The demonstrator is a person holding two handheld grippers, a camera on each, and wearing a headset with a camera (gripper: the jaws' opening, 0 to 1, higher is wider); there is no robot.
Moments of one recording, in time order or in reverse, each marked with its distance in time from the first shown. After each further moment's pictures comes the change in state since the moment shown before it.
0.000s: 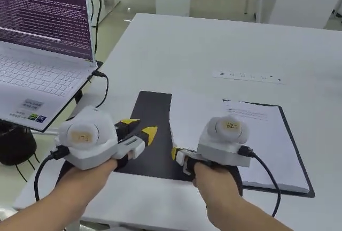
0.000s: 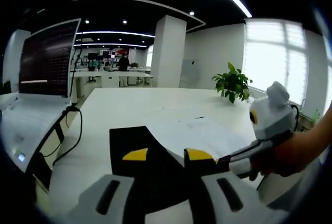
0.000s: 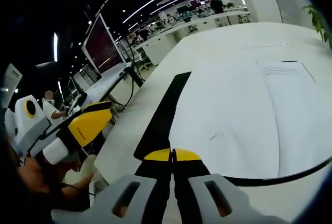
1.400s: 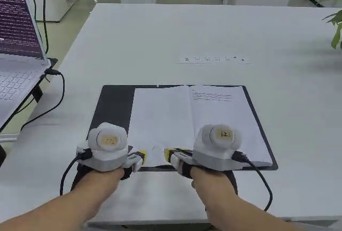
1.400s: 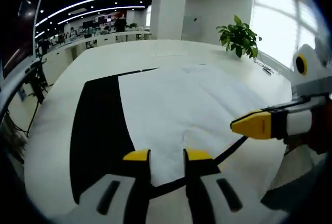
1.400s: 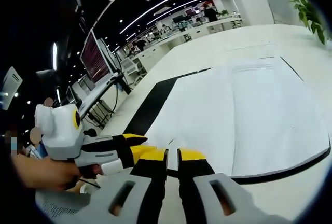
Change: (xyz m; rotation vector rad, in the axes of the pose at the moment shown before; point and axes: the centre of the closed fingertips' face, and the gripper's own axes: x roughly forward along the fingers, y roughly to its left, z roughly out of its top) left arm 0.079 -0.036 -0.122 0.036 0.381 0.061; right arm -0.045 -0.083 -0.004 0.040 -0.120 -0.022
